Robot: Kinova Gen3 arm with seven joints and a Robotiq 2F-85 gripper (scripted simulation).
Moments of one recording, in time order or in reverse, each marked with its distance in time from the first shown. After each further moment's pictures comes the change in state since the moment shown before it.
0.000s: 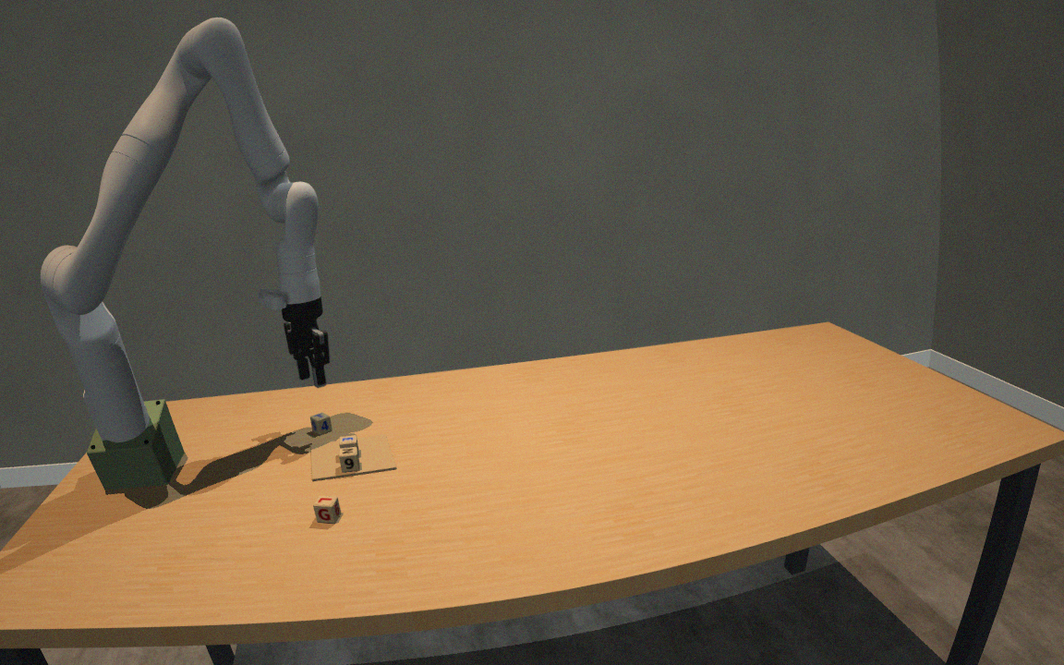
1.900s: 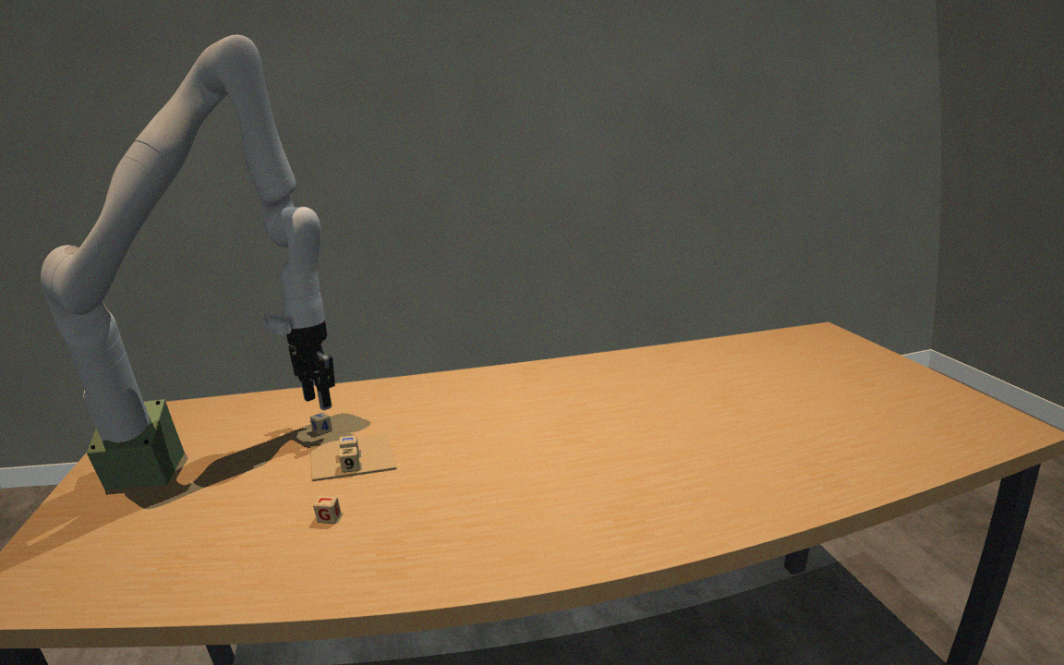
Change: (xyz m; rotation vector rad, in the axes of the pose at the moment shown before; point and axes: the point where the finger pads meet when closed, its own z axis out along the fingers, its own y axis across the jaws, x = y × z) arm -0.004 0.001 0.044 0.000 -0.008 -0.002
